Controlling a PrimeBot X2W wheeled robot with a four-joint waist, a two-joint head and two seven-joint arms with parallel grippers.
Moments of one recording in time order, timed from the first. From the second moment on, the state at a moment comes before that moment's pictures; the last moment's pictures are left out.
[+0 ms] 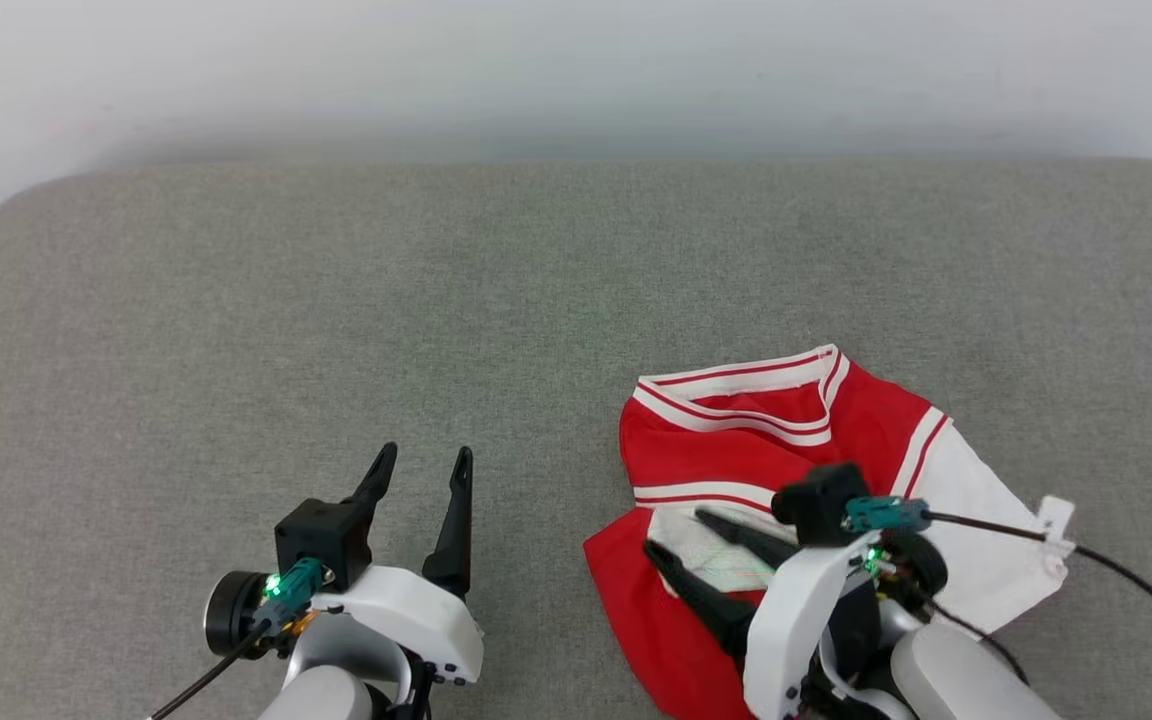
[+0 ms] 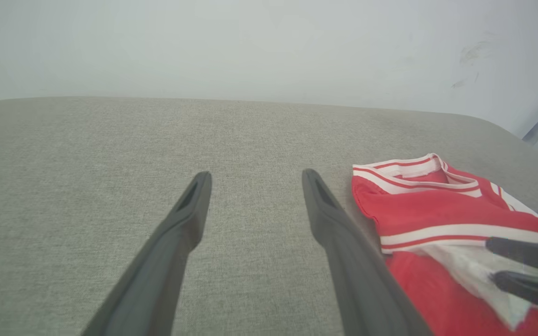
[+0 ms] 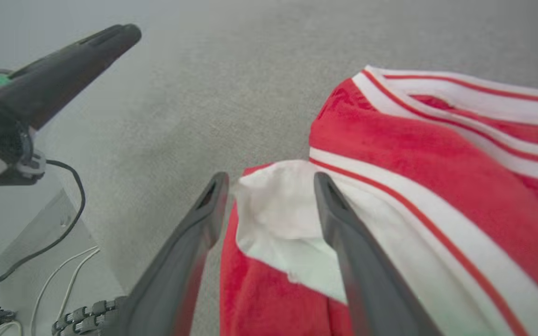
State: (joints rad) left arm -0.21 0.29 -0.51 0.16 -0.53 0.24 -0.17; right arm -0.27 -0.20 0.58 0.24 0.57 0.13 0.28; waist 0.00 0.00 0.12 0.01
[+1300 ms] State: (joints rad) left arm -0.27 0.33 -0.71 0.15 -0.68 0.15 0.43; right arm 0.06 -0.13 0.06 -0.02 0.11 0.13 -0.01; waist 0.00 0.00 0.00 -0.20
